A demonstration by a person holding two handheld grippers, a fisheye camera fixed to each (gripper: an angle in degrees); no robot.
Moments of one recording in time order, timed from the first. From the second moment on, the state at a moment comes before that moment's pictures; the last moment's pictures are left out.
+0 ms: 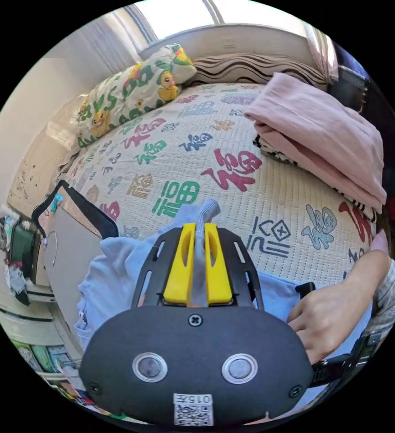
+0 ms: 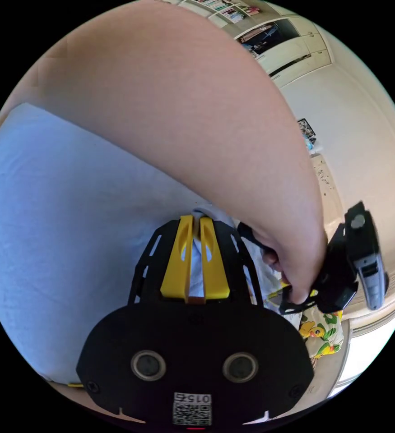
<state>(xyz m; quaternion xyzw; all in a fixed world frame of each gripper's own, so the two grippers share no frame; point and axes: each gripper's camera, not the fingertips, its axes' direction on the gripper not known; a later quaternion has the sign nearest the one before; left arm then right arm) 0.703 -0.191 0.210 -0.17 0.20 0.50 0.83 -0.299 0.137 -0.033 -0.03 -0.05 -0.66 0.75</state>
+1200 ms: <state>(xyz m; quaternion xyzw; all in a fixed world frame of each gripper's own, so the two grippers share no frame) 0.229 -0.050 -0.010 -0.27 0.19 0.24 0.91 -0.180 -0.009 -0.005 -0.09 -0.10 -0.47 0.87</state>
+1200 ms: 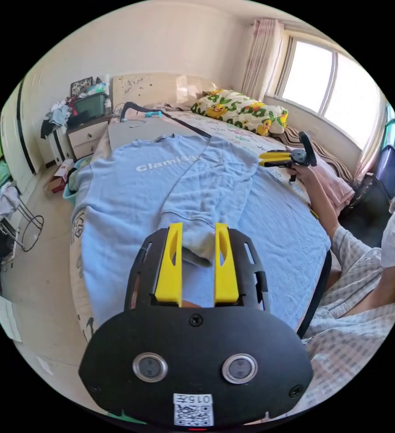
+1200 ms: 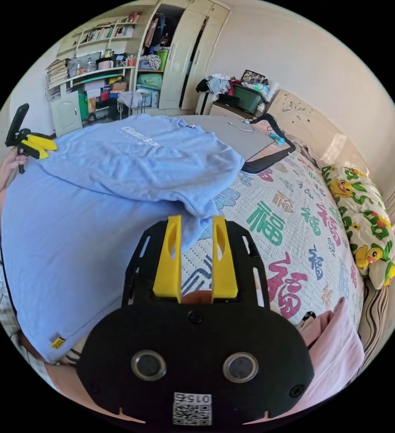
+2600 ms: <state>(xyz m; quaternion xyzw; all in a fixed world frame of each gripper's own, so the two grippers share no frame) 0.341 0.071 -0.116 -0.23 0.17 0.28 0.92 -0.166 -0.090 0.043 -0.15 -0.07 -0.37 0.91</state>
